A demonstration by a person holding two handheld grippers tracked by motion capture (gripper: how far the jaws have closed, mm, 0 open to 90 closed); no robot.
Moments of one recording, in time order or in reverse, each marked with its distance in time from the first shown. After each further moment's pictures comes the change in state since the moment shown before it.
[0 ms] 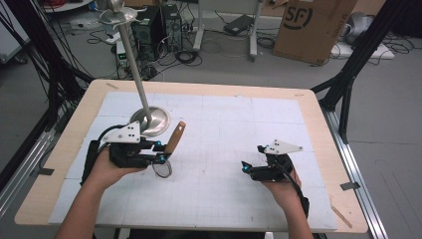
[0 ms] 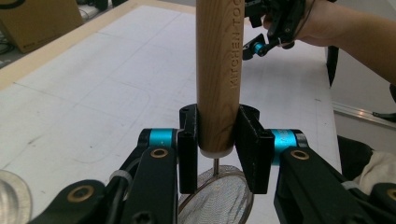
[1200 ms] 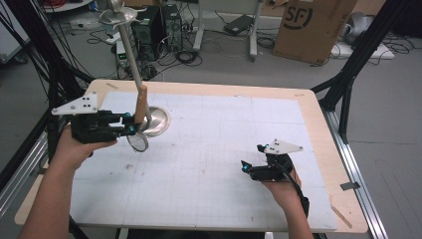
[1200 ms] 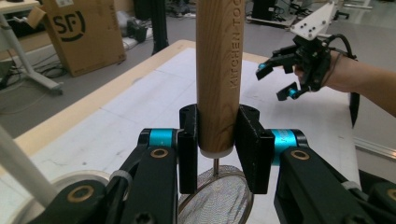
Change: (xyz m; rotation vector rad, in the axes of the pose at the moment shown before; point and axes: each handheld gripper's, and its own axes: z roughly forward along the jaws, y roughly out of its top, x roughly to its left) left arm 0.040 0.032 -0.075 -0.122 0.117 -0.024; right arm 0.002 0.003 -0.001 -0.009 0.004 -0.007
